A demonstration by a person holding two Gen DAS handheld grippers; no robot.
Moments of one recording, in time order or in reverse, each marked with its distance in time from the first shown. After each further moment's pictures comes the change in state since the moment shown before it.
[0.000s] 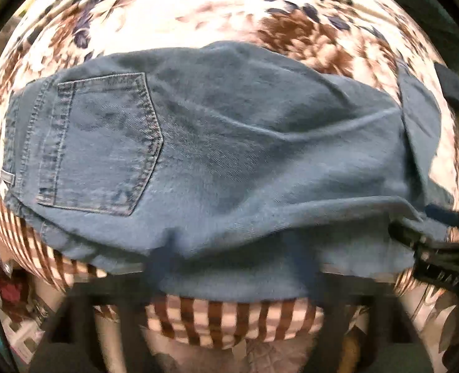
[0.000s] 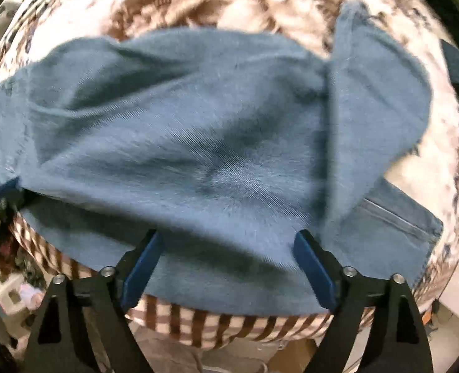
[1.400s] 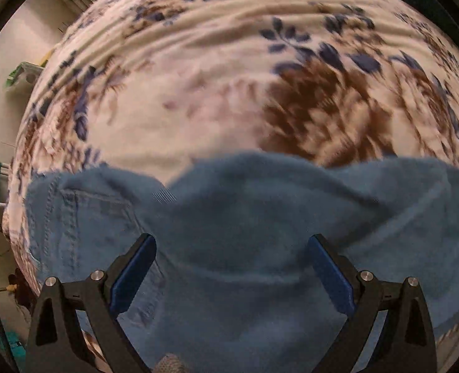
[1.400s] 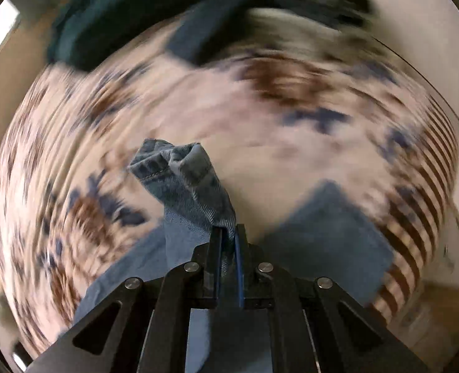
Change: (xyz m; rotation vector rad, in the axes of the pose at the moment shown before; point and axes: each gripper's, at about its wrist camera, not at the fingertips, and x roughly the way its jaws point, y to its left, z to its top) left arm 0.023 -0.029 0.100 0.045 -0.201 0.270; right arm -0.014 -0.306 -0.043 1.063 -0.471 0.098
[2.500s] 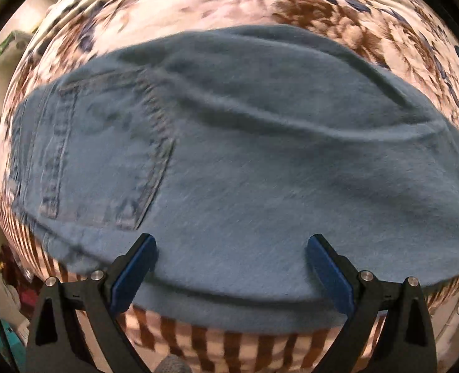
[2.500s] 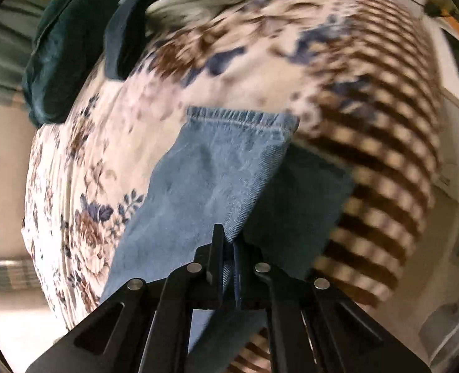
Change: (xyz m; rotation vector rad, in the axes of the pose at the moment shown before) left arm 0.005 0.022 -0.105 -0.007 0.115 -0.116; right arm 0.001 -0.139 -0.077 0.284 0.081 0.157
